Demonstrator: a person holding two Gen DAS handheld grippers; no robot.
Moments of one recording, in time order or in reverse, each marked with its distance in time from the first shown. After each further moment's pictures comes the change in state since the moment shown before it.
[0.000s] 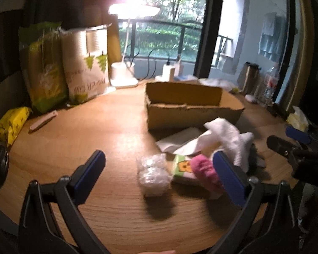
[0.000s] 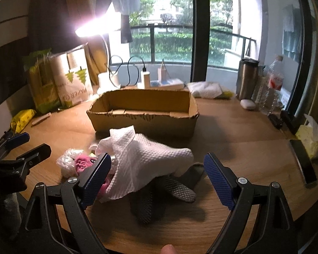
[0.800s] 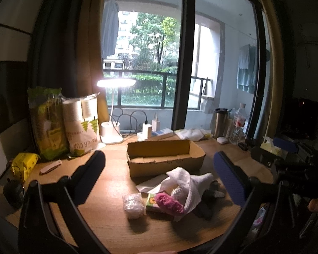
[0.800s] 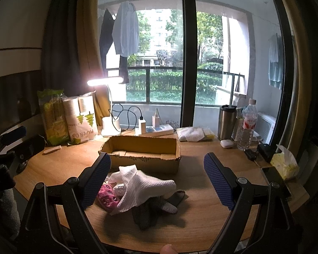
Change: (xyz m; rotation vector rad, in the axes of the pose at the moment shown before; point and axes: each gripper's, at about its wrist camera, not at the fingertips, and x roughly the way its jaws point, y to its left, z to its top) left arm -0.133 -0.039 0.022 0.070 -0.344 -0.095; right arm -0.122 0.001 0.009 -0.009 -0.288 -0.053
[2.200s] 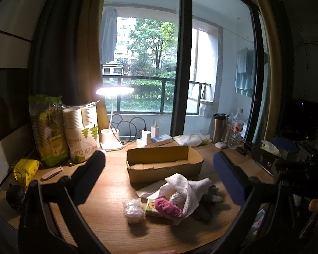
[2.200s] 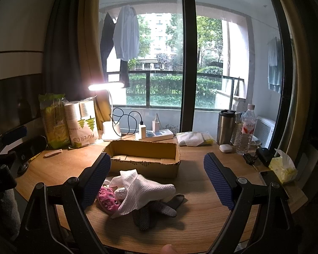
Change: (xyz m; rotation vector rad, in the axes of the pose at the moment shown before) left arm -0.015 -0.002 0.009 0.012 -0.050 -0.006; right arm -0.017 0.001 0.014 -0.010 -0.047 -0.005
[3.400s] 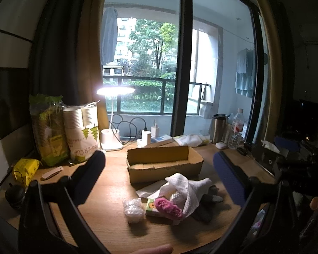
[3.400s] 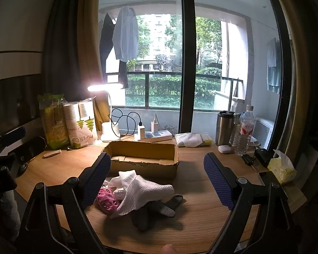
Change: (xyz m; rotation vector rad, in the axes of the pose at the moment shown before) left arm -0.001 0.001 0.000 -0.003 -0.002 -0.003; right arm 0.000 -0.006 -0.001 -0.001 -0.006 -0.004
